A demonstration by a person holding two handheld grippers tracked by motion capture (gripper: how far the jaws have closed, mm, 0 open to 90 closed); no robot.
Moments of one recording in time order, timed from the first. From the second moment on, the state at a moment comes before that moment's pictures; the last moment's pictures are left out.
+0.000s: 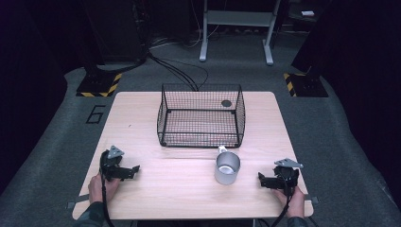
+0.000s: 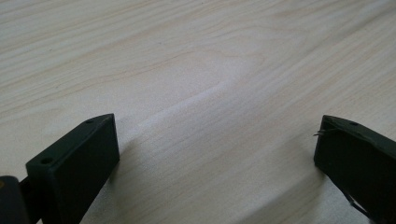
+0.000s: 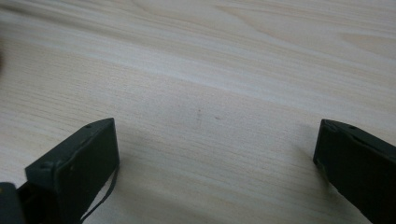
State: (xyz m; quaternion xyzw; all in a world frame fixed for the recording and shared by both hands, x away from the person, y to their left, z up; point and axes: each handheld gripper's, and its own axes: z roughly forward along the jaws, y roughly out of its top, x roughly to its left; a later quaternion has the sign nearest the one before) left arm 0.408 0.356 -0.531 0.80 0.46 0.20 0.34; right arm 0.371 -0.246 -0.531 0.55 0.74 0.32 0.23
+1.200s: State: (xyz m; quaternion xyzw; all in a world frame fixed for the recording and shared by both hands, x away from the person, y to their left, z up) left arm 0.408 0.354 -0.532 0.79 0.47 0.20 0.34; right arm 0.350 -0.225 -0.479 0.54 0.74 0.35 0.17
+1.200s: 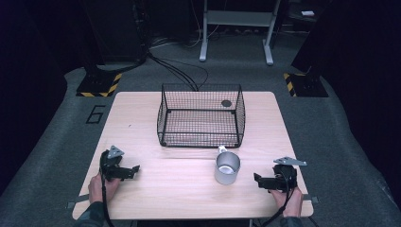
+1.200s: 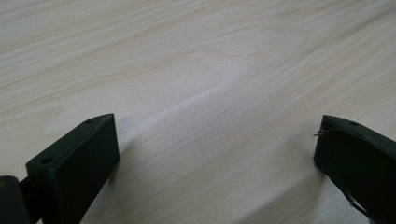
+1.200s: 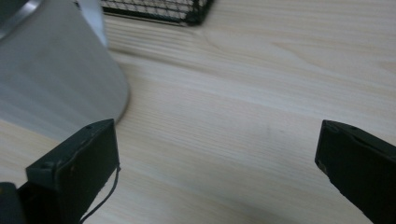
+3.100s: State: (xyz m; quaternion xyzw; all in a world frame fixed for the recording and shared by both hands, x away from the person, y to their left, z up) left arm 0.408 0.355 -0.532 0.79 0.47 0.20 0.34; right arm 0.381 -0.093 -0.444 0.48 0.80 0.32 0.16
